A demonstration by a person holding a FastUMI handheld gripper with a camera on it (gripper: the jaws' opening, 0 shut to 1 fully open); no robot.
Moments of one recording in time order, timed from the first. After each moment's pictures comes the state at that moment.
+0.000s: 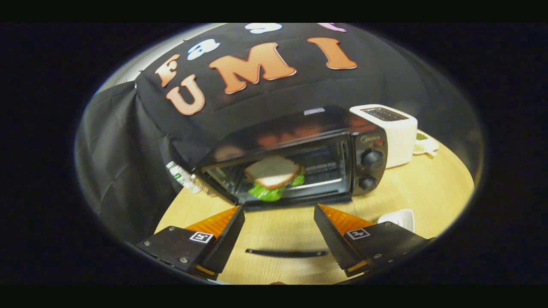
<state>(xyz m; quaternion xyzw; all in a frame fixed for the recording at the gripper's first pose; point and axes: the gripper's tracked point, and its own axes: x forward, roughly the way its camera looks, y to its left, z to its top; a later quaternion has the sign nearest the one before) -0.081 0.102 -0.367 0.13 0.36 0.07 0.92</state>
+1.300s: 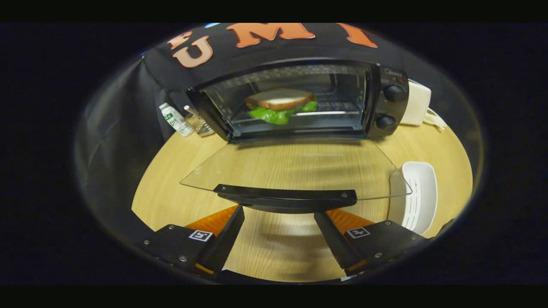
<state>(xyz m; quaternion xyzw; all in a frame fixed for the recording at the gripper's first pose) -0.137 0.120 -0.432 0.05 0.47 0.09 0.88</state>
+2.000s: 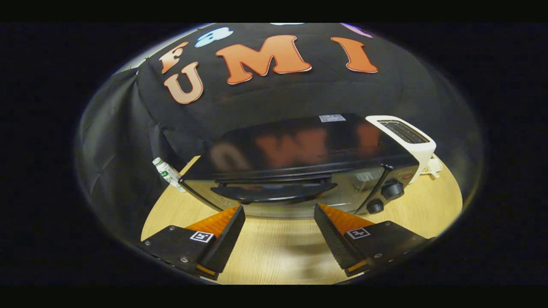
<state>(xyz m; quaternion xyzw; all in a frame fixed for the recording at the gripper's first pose) 0.005 0.105 -0.357 0.07 0.38 0.04 0.92</state>
